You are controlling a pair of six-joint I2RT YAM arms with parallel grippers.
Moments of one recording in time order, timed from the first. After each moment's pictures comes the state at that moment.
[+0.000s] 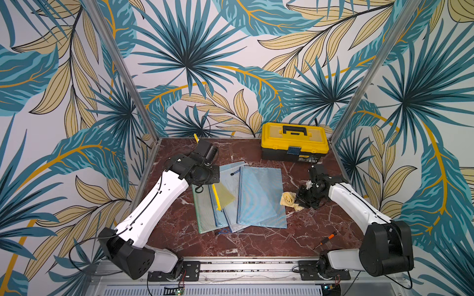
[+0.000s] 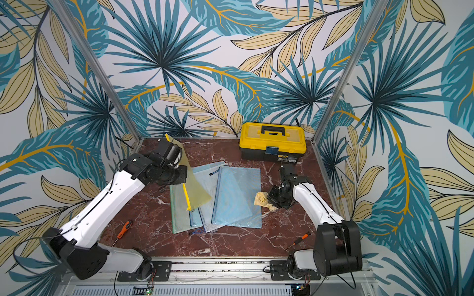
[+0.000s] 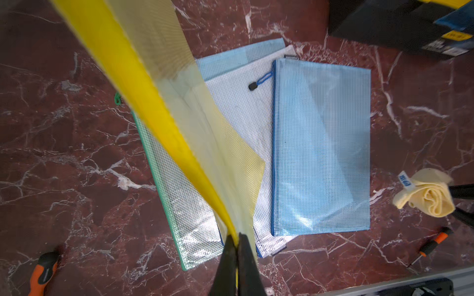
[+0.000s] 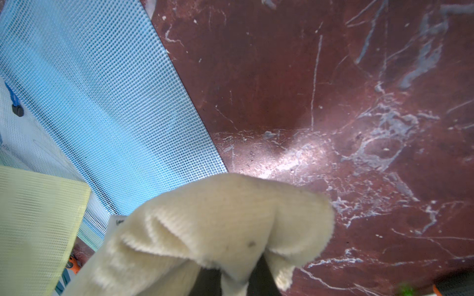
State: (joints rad) left arm -0.53 1.45 1.56 -1.21 -0.07 -0.52; right arm 0.10 1.37 0.95 -0.92 -0.24 0.69
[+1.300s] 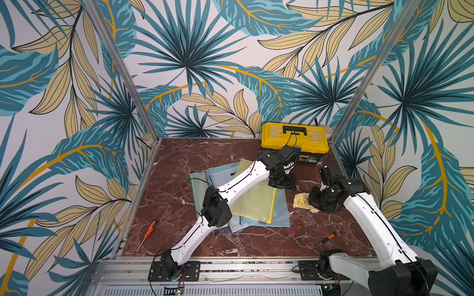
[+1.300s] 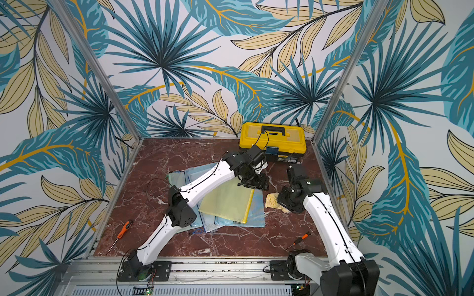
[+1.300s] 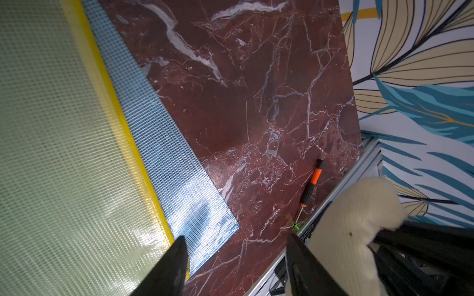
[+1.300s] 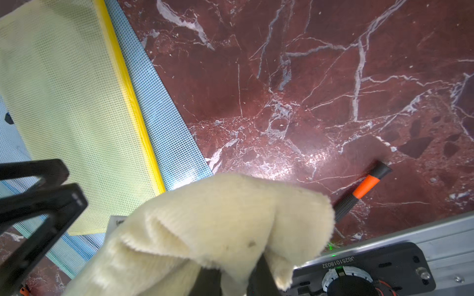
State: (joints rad) left arm -0.90 2.47 2.64 -1.24 0.35 -0.54; right arm 0.10 1.15 1.07 -1.21 -0.02 0.67
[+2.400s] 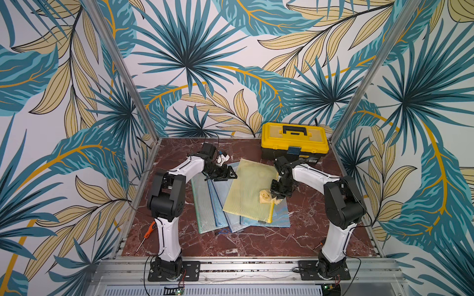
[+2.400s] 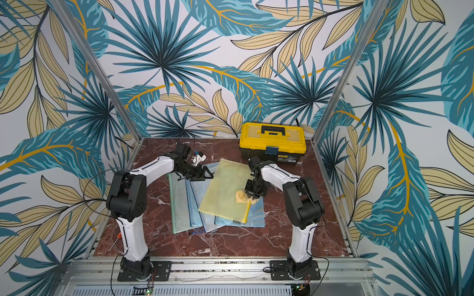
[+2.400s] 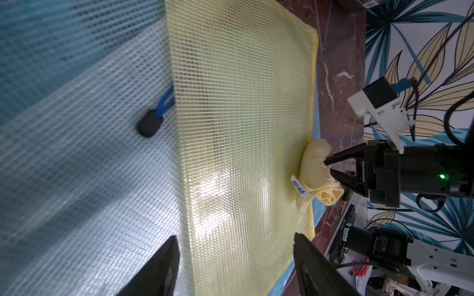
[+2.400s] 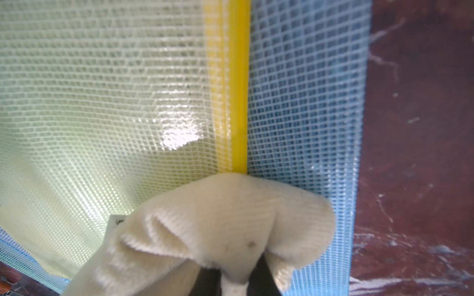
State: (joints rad) left arm -0.23 2.03 1.48 -0.66 0.74 -0.18; right arm 0.35 1.90 1.31 -0.89 -0.18 0.66
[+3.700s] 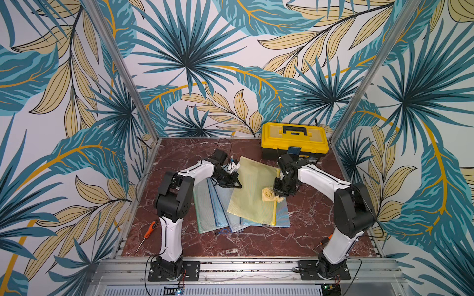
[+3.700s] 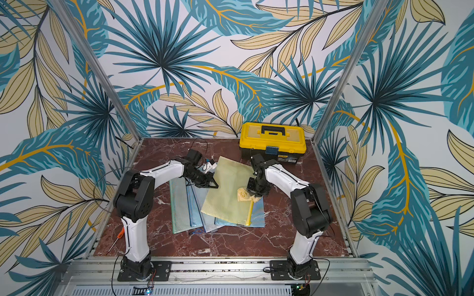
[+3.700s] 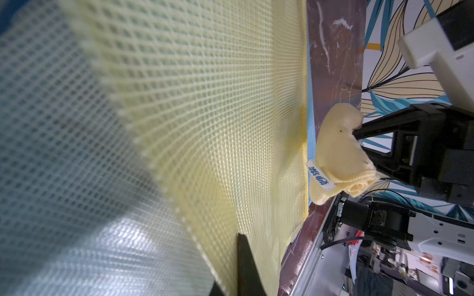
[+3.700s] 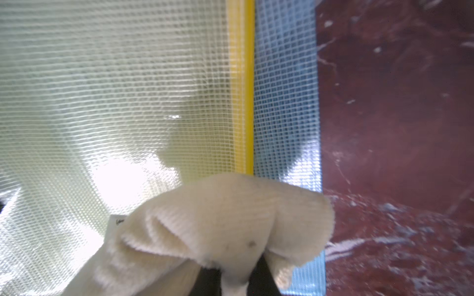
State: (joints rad) left arm -0.39 1.97 1.42 -0.65 0.74 -0.22; right arm 0.35 1.72 1.29 -0.94 -0.13 0.64
